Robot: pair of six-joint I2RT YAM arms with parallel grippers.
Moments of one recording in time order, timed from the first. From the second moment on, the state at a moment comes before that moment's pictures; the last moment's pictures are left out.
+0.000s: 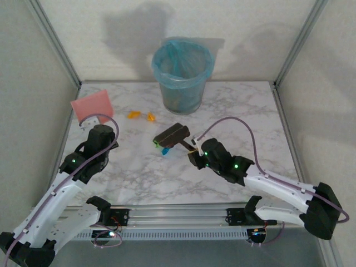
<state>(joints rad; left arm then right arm) -0.40 0.81 0.88 -0.76 -0.58 -0.64 0.93 1.05 0.65 -0.25 0.19 0.25</state>
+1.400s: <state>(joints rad) -1.12 1.04 0.86 -0.91 -0.14 -0.86 0.80 0.94 0.52 -0.16 0.36 0.46</state>
